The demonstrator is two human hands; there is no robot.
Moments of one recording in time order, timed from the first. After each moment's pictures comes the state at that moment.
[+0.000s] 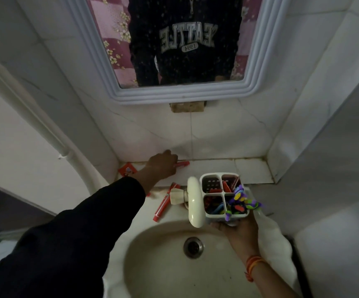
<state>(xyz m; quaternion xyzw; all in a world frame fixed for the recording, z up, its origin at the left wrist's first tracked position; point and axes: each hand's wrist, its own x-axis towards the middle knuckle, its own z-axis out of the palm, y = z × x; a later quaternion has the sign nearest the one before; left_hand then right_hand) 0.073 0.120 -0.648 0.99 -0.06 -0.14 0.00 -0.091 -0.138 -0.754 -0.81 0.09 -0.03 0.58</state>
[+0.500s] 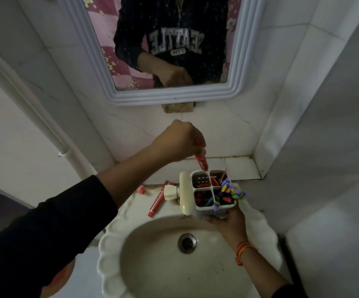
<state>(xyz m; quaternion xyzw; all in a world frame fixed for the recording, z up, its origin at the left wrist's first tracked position) 0.011 0.048 -0.495 0.96 -0.19 -0.01 0.20 -0.094 -0.138 -0.737 -0.80 0.09 0.01 0.59</state>
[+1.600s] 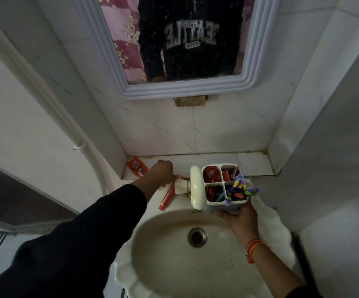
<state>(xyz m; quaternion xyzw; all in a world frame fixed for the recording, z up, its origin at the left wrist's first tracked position) 0.022 0.119 -0.654 0.97 0.08 -0.22 0.10 -0.099 -0.138 -0.728 -0.79 0.09 0.00 0.60</state>
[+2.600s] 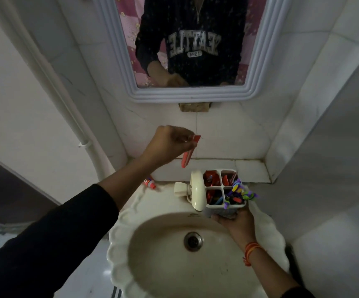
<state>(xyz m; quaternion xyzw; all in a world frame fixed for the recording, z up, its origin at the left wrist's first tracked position) -0.005 0.111 -0.530 0.92 -0.14 0.10 0.36 -0.093 -0.135 -0.716 -0.82 0.09 0.03 0.56</state>
